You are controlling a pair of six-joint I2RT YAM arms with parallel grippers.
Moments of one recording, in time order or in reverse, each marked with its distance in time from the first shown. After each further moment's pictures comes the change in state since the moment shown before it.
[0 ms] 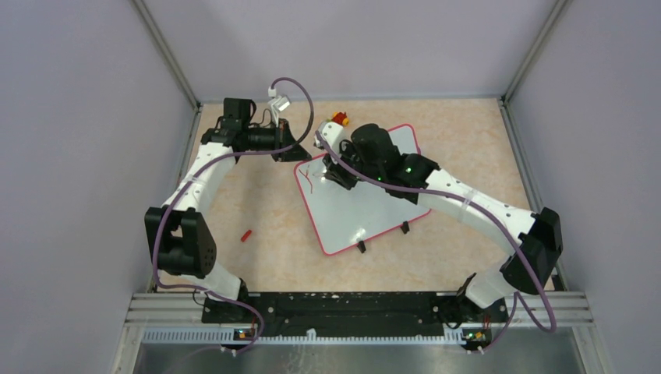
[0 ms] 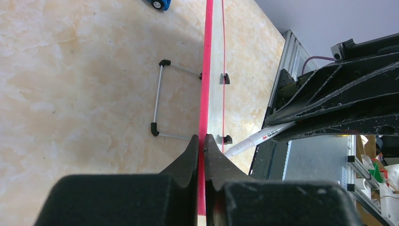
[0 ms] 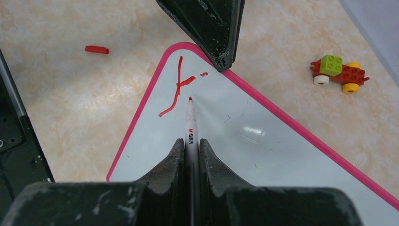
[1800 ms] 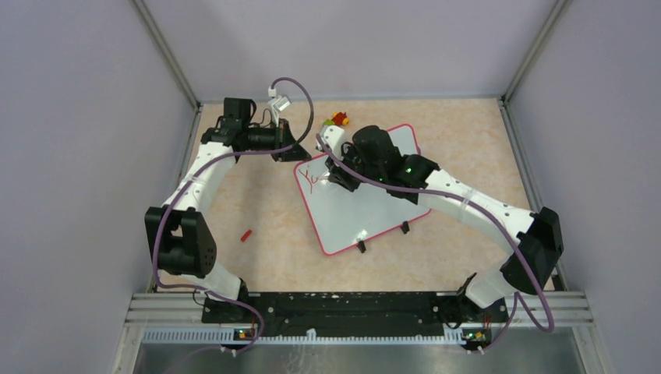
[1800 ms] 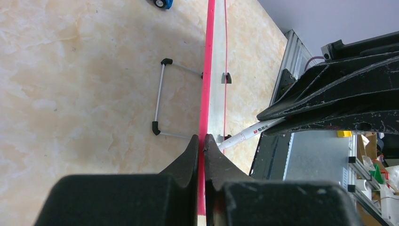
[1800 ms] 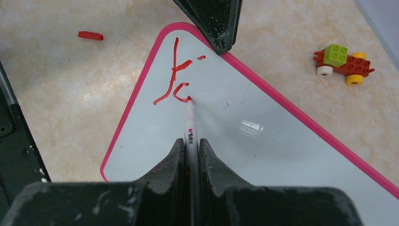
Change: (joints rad) left arm -0.001 0.002 0.006 -0.013 -0.012 0.004; right arm -0.019 0.000 -0.033 -0.013 -0.012 -0.024
